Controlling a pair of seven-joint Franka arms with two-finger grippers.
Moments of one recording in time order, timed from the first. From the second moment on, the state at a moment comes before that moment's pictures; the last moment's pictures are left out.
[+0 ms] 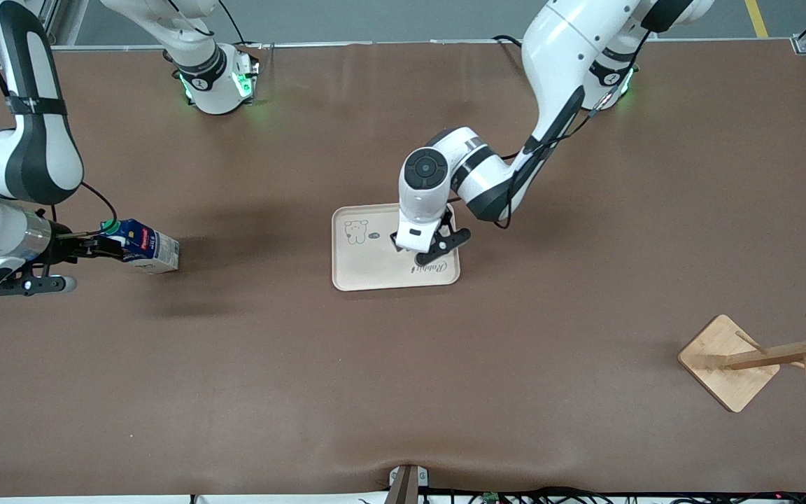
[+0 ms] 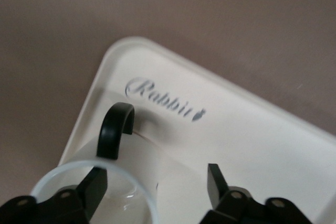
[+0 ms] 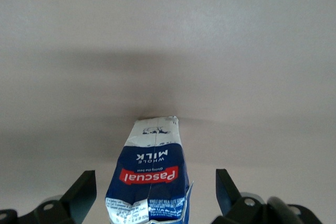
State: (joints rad) left arm -0.54 0.65 -0.27 -1.59 0.16 2.21 -1.38; right arm -0.11 0.22 -0.04 -1.92 -0.02 1.98 -0.21
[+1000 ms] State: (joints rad) left arm -0.07 0.20 -0.27 -1.40 0.15 1.62 -0.62; right arm -0.12 0.22 -0.04 -2.01 0.00 1.97 -0.20
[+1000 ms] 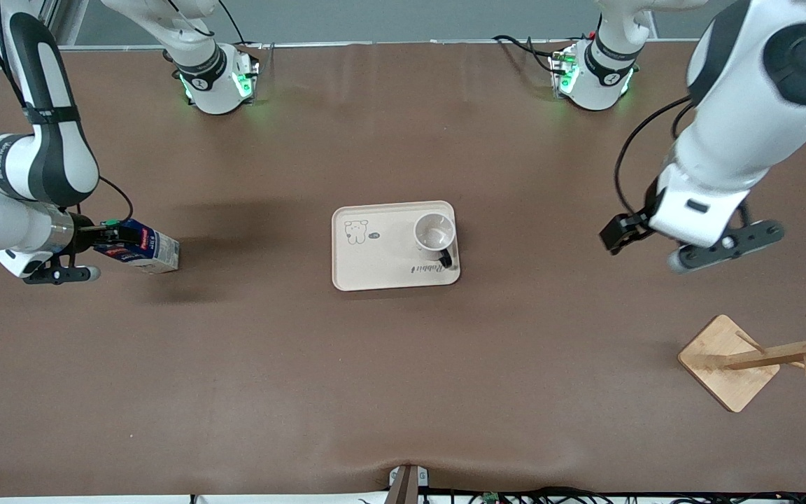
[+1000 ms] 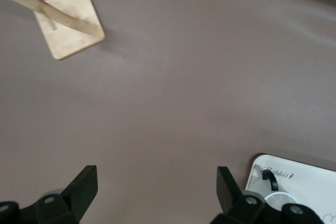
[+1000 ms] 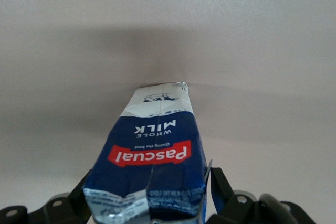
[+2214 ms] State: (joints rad) left arm -0.02 0.00 -0.04 -1.42 0.07 1.42 -0.18; right arm 0.22 0.21 -0.01 -1.70 0.15 1.66 0.09
